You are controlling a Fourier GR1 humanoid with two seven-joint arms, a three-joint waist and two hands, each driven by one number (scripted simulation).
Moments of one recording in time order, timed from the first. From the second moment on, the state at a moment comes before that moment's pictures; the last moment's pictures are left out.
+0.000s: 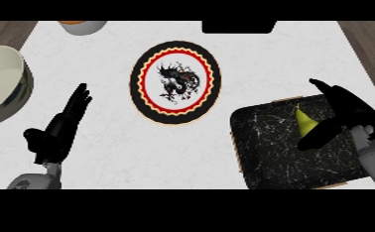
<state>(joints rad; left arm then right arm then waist) -0.06 0.34 -0.09 -1.35 0.18 0.06 -0.14 -0.33 -0.71 0.36 -1.57 0.13 0.17 0.95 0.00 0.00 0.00</state>
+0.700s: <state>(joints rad) -0.05 0.31 -0.05 -1.35 0.13 0.03 -0.13 -0.33 -0.62 0.32 -1.41 0.24 0.32 0.92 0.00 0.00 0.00</state>
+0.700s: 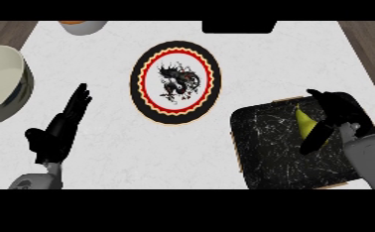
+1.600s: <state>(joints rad) -0.07 0.27 0.01 -1.33 0.08 -0.01 -0.13 -0.32 -0.51 0.24 -1.19 0.48 0.37 0.73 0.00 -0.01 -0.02</state>
